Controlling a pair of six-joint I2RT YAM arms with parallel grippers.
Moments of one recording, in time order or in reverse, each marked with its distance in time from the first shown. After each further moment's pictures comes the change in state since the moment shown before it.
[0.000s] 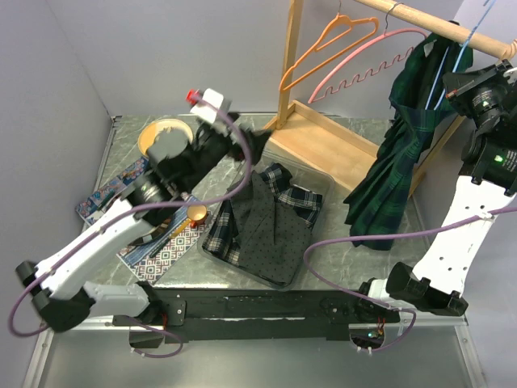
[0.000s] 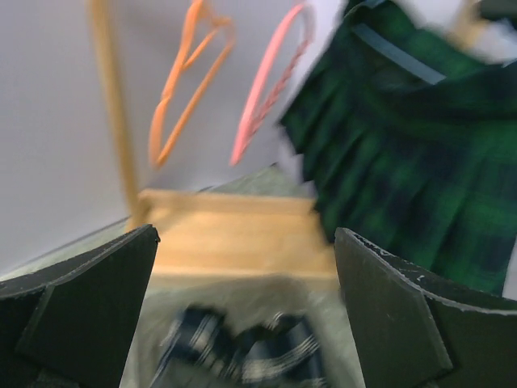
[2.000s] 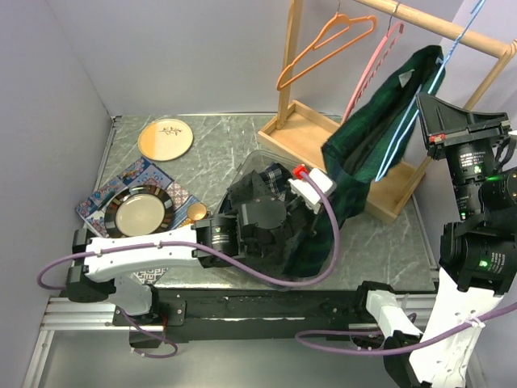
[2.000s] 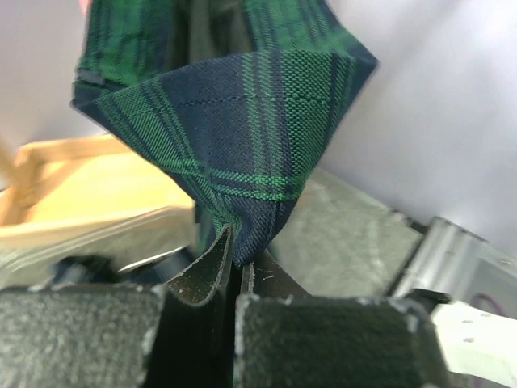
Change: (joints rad) left arm -0.590 0.252 0.101 -0.012 -0.382 0.060; right arm 0.291 -0.441 -0.285 0.170 0.132 0.537
